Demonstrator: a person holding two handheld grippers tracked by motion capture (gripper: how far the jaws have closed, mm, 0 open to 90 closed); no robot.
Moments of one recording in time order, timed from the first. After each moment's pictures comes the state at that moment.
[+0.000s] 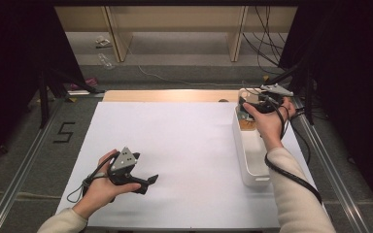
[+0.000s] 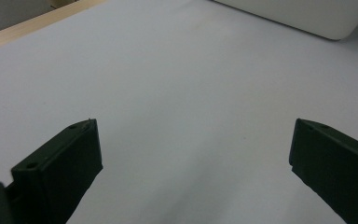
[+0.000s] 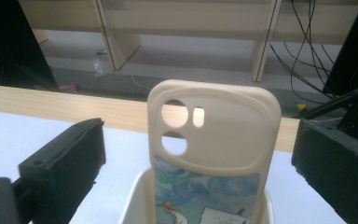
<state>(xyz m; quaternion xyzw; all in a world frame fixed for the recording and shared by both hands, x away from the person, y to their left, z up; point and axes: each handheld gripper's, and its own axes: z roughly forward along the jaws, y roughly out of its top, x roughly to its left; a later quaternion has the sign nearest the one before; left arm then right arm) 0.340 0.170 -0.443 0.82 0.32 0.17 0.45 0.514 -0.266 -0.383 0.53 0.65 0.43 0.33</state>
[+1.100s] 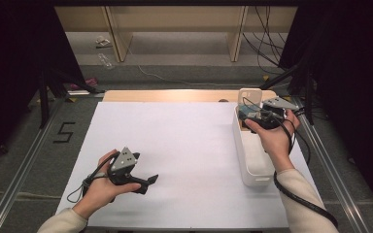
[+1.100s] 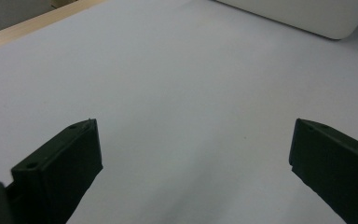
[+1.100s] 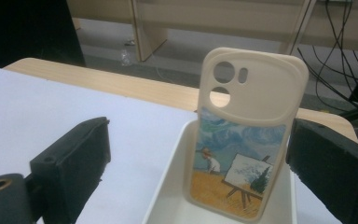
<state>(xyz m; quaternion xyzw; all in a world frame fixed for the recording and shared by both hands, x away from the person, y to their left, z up) 0.340 0.170 -0.443 0.82 0.33 0.17 0.45 0.458 -0.262 -0.380 0.48 0.69 0.44 0.31</state>
